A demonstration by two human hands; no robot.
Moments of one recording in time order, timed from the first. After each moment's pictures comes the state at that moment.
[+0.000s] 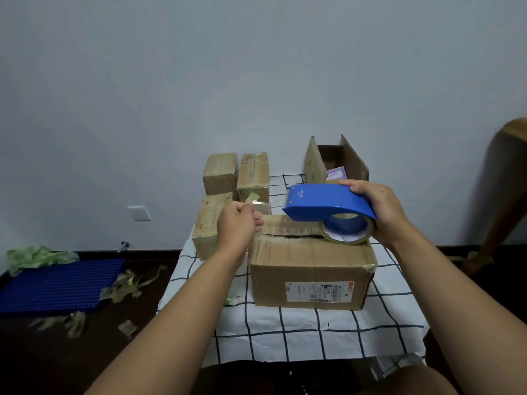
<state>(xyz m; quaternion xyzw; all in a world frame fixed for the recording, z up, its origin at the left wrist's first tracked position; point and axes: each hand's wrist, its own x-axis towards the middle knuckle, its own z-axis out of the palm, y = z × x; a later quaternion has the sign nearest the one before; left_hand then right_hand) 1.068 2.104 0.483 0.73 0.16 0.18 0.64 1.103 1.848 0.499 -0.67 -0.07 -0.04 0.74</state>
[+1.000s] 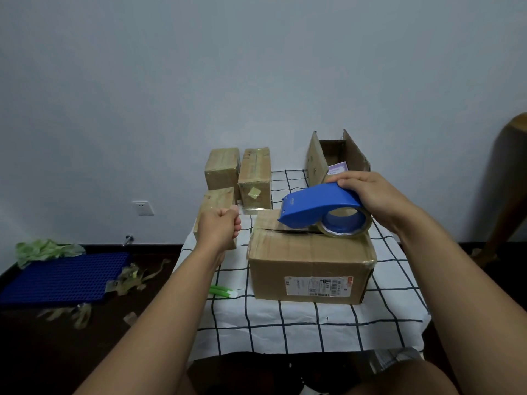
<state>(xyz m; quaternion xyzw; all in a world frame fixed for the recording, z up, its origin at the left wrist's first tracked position) 1.059 2.139 0.473 0.73 0.20 0.14 0.64 1.101 1.851 0.525 -0.82 -0.11 0.00 0.56</state>
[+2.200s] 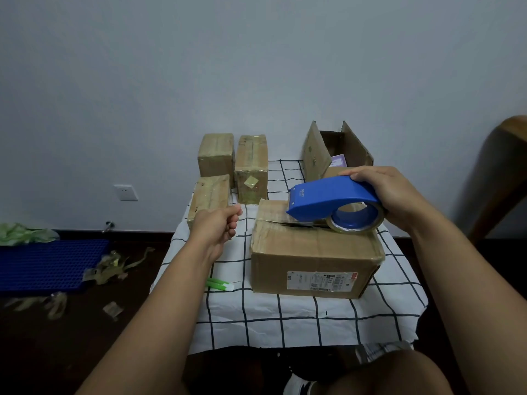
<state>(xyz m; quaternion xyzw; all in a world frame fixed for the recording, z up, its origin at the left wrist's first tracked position) 1.075 2.162 0.447 0.61 0.22 0.03 0.76 1.096 1.856 0.525 -0.81 -0.07 -0.02 0.58</state>
